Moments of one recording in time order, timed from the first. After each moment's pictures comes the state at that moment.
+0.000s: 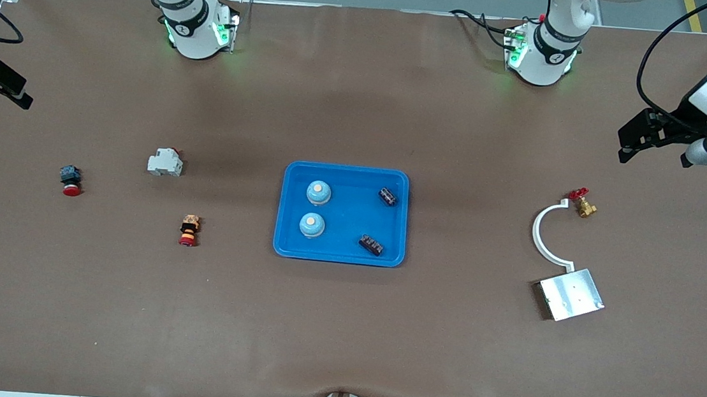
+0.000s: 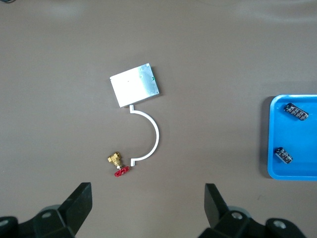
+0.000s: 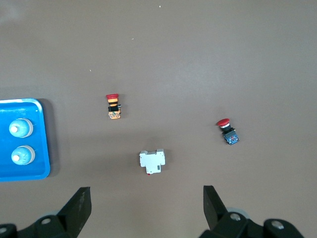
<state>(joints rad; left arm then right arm) -0.10 -0.05 -0.07 -1.58 0.05 1.62 -0.15 -0.07 -0.07 -0.03 -1.62 0.03 1.58 -0.01</state>
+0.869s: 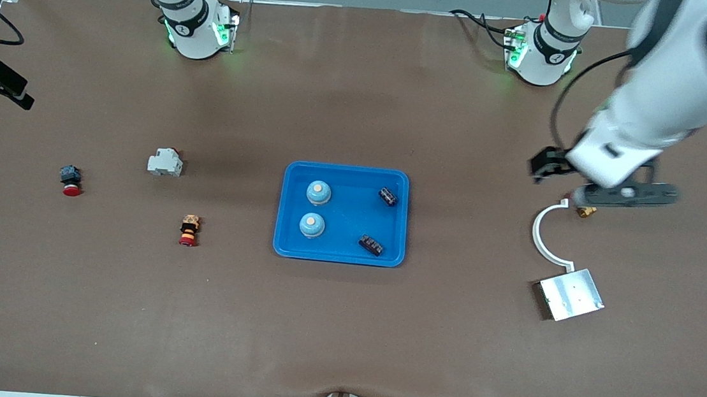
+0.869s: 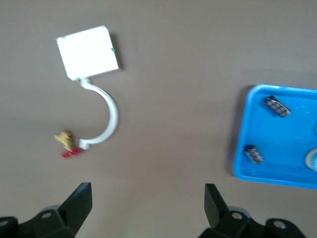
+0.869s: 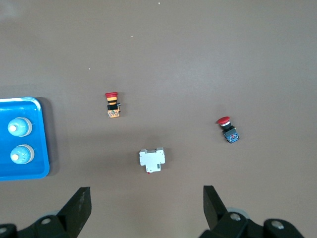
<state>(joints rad) -0.22 0.17 -0.18 -1.54 0.04 1.64 -0.52 -0.07 -0.07 -0.03 -1.63 0.03 1.58 -0.01</state>
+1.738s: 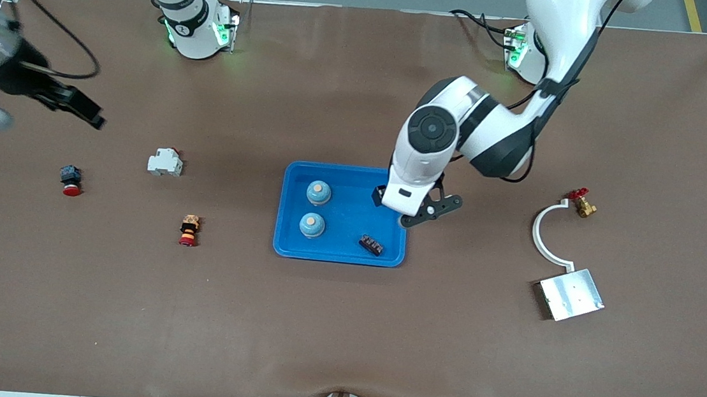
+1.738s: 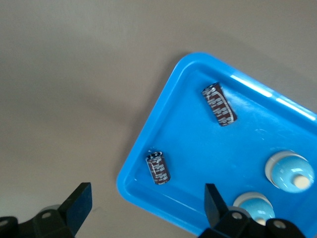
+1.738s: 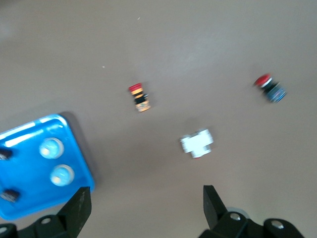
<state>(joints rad) -0.52 0.56 -0.19 -1.54 0.04 2.00 -1.20 0.15 -0.07 -0.01 -1.76 0.05 1.68 0.56</state>
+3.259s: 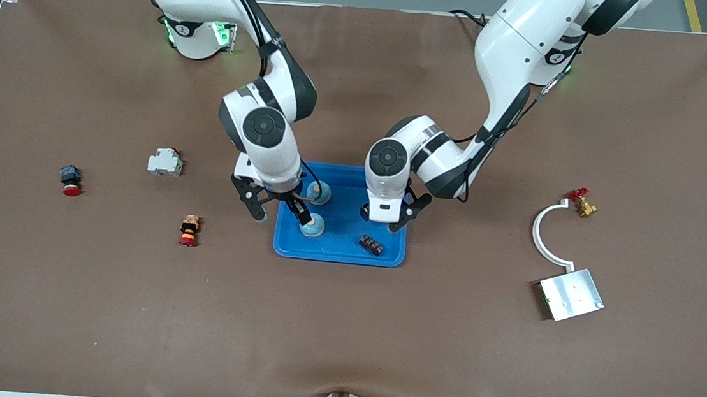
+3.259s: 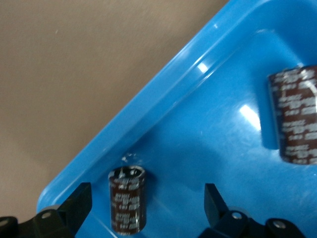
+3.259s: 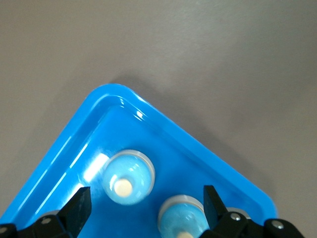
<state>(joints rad) -0.60 0.76 -0.19 -1.58 0.13 2.21 -1.62 0.61 0.56 -0.01 -1.73 -0.03 2.33 1.56</state>
